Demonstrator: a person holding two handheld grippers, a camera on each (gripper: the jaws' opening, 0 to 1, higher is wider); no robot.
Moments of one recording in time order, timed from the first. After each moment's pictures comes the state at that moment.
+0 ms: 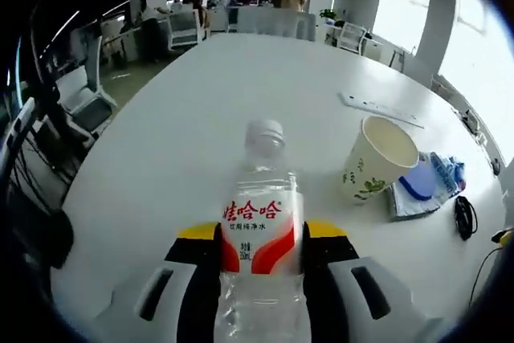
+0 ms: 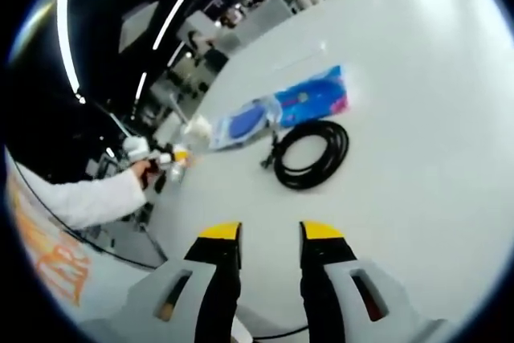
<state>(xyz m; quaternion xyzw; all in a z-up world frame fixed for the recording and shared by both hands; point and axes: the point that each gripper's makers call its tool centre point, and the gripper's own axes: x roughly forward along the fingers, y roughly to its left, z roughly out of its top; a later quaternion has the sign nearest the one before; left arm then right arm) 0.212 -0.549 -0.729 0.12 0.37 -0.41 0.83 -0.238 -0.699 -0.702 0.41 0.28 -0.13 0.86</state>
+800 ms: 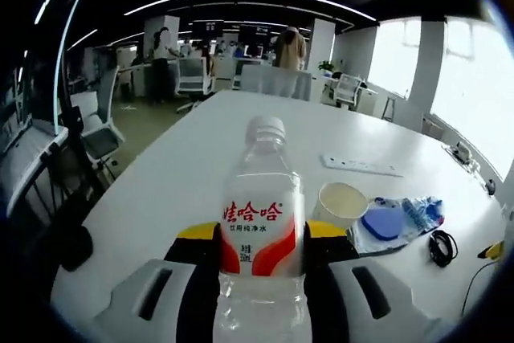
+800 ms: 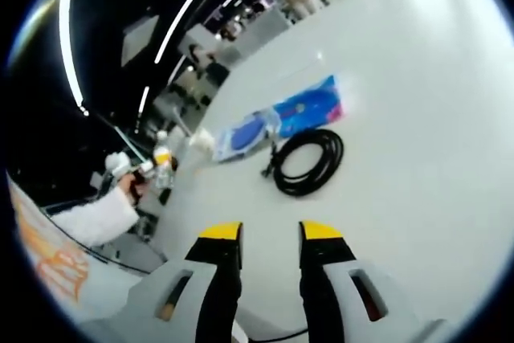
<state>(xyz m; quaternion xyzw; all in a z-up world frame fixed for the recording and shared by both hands) 0.187 -0.549 -0.644 0.05 0.26 -0.43 0.86 -0.244 -0.707 -0.691 0.43 0.24 -0.14 0.86</state>
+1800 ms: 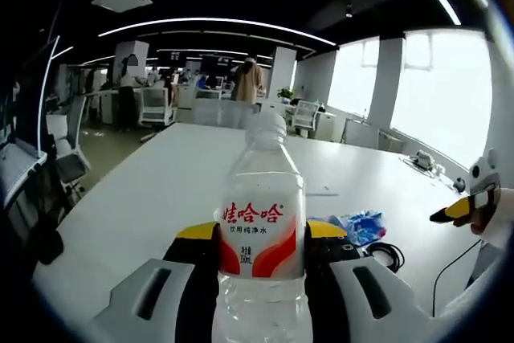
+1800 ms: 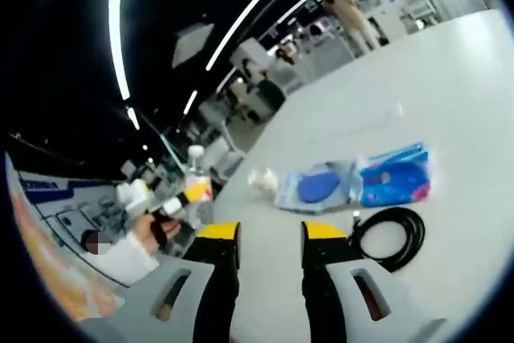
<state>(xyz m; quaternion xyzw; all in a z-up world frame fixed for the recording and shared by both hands) 0.078 -0.590 -0.591 0.01 0.19 -0.53 0.83 -0.138 -0.706 -0.594 0.37 0.15 -0.04 0.92</state>
